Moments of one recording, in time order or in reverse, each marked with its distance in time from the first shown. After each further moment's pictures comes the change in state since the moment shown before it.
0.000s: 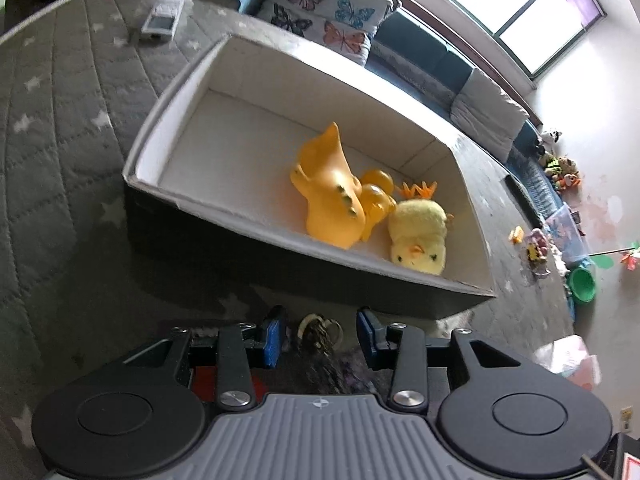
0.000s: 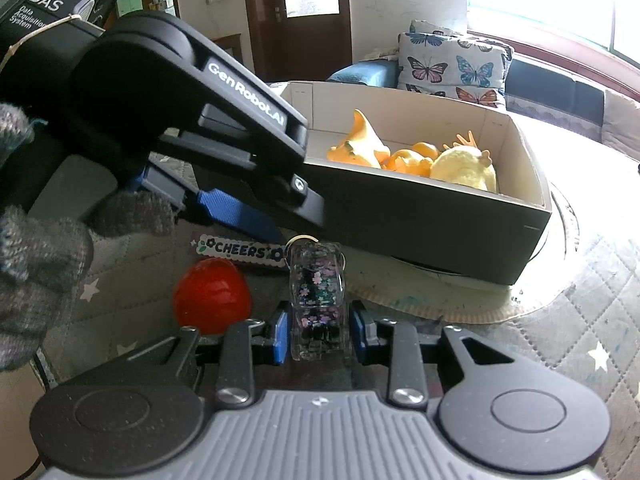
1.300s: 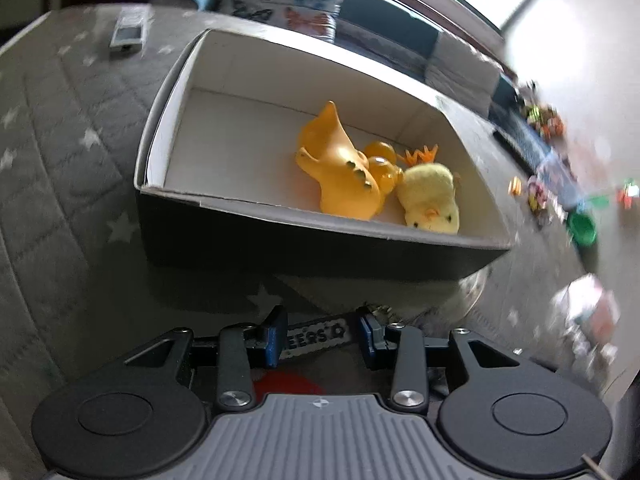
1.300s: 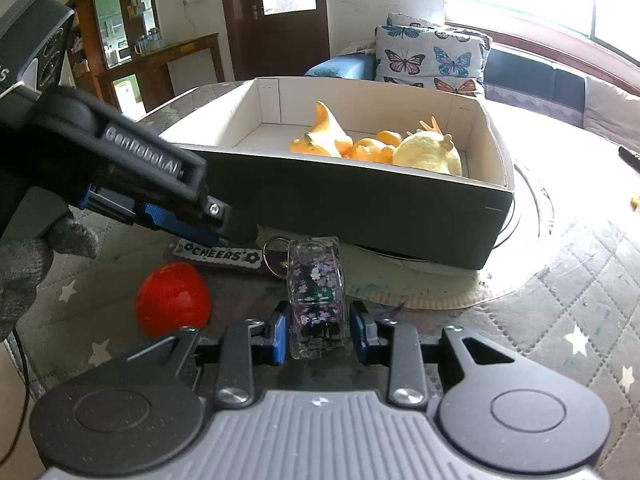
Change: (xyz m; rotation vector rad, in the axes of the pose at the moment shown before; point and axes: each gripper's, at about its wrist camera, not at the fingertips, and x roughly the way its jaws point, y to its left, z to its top) left arm 0.001 0.016 -0.003 0.213 0.055 -0.004; right arm -0.003 -0.016 -0.004 0.040 0.011 -0.048
